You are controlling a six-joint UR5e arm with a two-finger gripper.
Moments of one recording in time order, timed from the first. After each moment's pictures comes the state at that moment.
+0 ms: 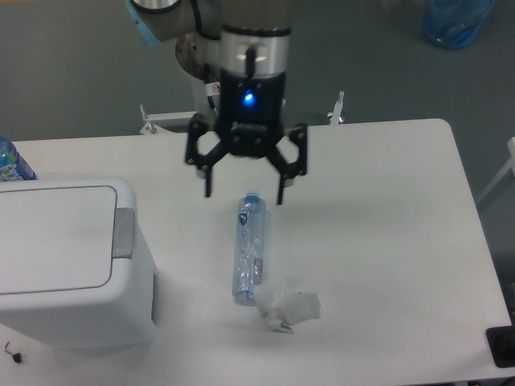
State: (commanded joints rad) arm 2.37 -1.68 -1.50 -0.98 1.27 0.32
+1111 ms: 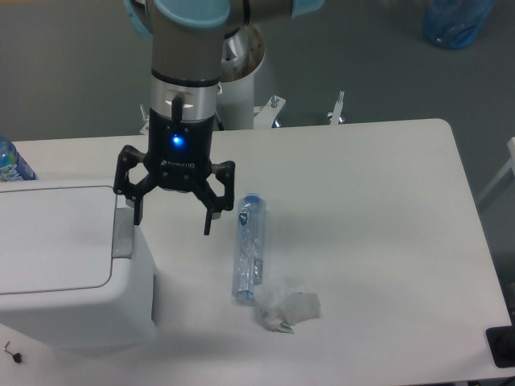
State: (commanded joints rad) arm 2.26 -1.73 -1.52 -0.98 1.28 0.28
